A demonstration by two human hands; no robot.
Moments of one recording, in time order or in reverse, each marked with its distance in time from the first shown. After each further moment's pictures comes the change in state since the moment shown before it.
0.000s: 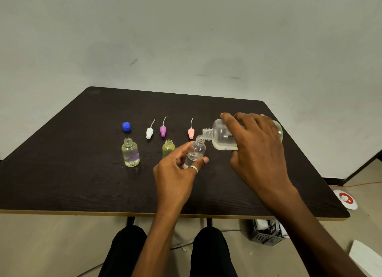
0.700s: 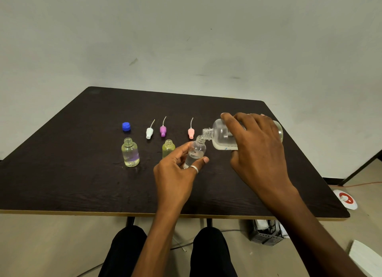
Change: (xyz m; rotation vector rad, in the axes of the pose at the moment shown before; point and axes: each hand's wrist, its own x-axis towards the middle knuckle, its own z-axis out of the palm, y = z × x) left_hand 0.000 0.000 0.000 -0.015 0.004 -0.006; right_hand 0.000 0.000 -0.001 -0.008 -0.001 0.004
